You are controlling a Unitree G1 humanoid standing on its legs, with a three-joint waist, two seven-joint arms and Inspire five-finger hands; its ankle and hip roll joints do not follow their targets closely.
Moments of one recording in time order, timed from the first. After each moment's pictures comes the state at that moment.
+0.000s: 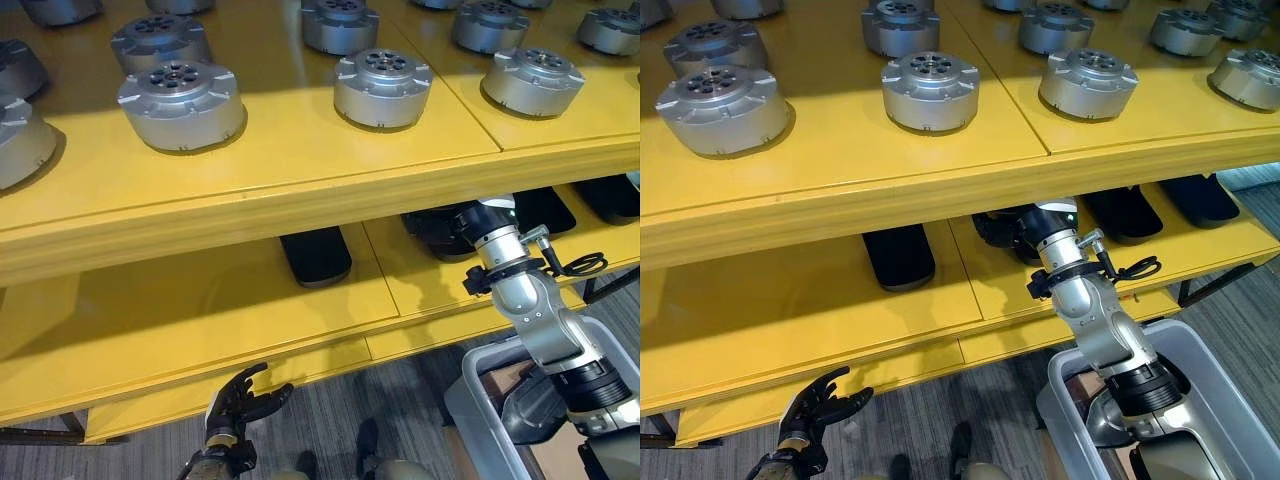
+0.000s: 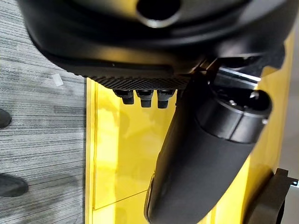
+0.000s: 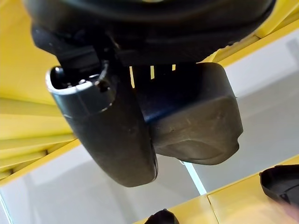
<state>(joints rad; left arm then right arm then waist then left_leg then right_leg) 0.32 0.27 -0.10 0.26 -0.50 -0.03 0.14 -0.47 -0.65 0.26 -0.03 -0.39 -0.07 -0.17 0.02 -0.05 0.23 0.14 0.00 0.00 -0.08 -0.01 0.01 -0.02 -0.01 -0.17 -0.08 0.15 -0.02</state>
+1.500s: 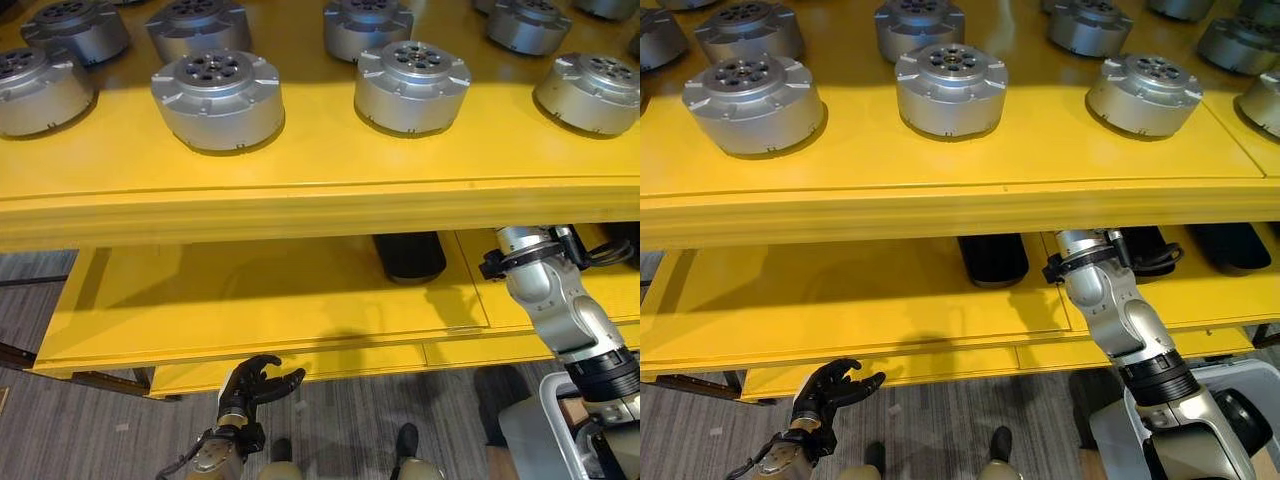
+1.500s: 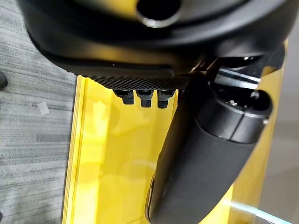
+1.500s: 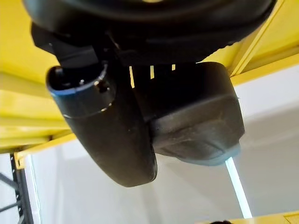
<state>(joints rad) 0.23 0.30 -0.16 0.28 -0.51 -0.04 0.12 -0.53 -0.72 0.29 -0.01 -0.53 -0.05 -0.22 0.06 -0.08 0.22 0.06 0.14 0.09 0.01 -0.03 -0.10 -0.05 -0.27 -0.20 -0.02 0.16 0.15</state>
